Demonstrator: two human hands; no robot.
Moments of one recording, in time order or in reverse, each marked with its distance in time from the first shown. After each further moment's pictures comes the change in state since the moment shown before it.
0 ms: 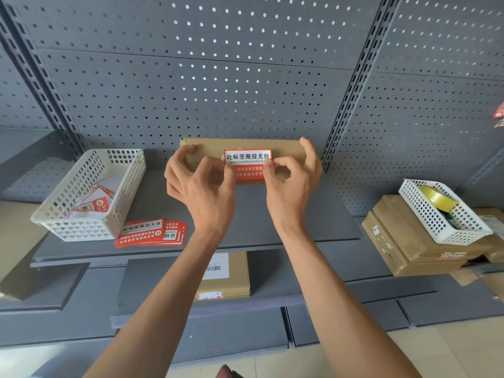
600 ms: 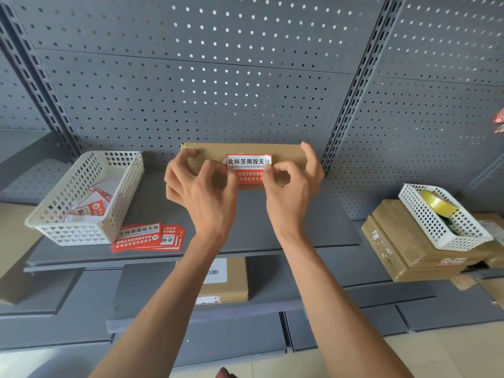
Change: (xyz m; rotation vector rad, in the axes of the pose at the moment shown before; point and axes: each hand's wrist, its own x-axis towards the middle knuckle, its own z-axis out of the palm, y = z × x) left_hand 0.000 -0.002 0.008 0.085 0.029 0.036; right_hand 0.002 0.003 0.003 -0.060 0.014 -0.018
